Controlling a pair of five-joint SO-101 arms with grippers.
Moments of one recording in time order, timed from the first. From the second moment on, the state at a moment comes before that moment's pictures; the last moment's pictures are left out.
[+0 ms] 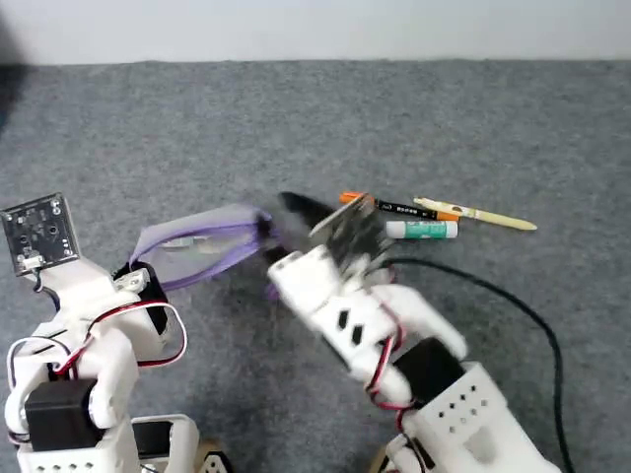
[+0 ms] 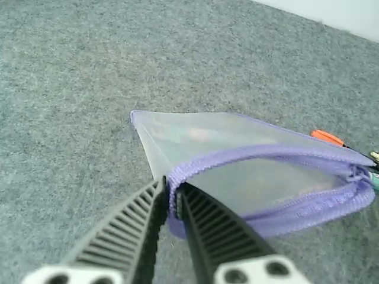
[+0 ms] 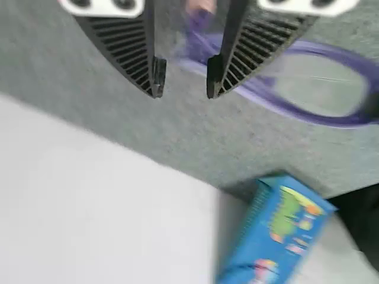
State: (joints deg) left arm -9.0 -67.8 36.6 87.4 18.9; right arm -36.4 -58.5 49.8 32.5 -1.3
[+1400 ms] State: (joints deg) left arm -9.0 -67.8 37.5 87.4 18.9; right arm -3.4 34.7 -24.9 83.3 28.4
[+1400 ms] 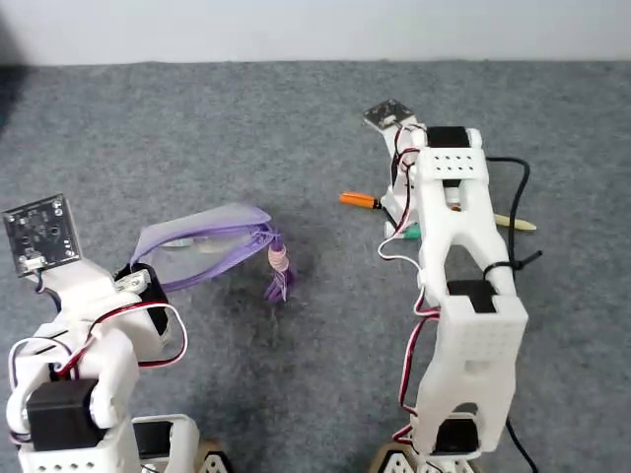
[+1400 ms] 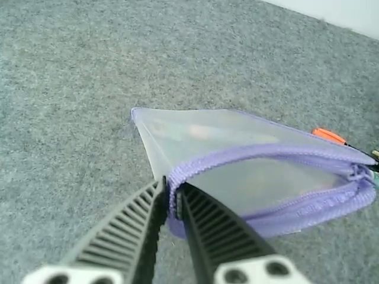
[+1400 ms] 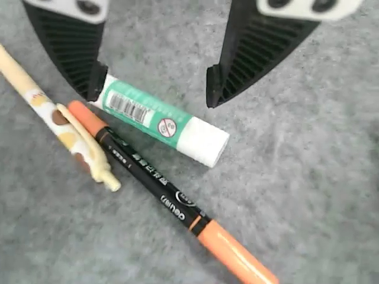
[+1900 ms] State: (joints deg) left arm -9.0 -67.8 37.5 87.4 18.9; right arm -4.2 40.7 -25.1 85.9 29.1
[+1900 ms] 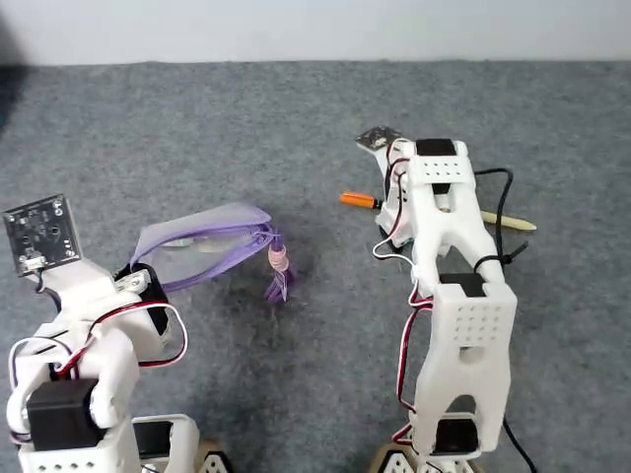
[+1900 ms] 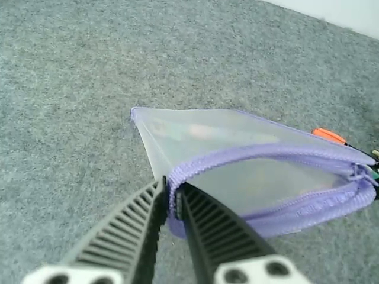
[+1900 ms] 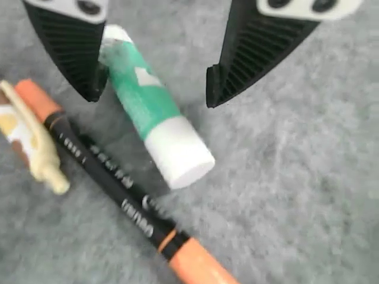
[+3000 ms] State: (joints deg) left arm -9.0 -67.8 37.5 87.4 18.9; right arm -11.1 4.1 -17.0 100.3 21.7
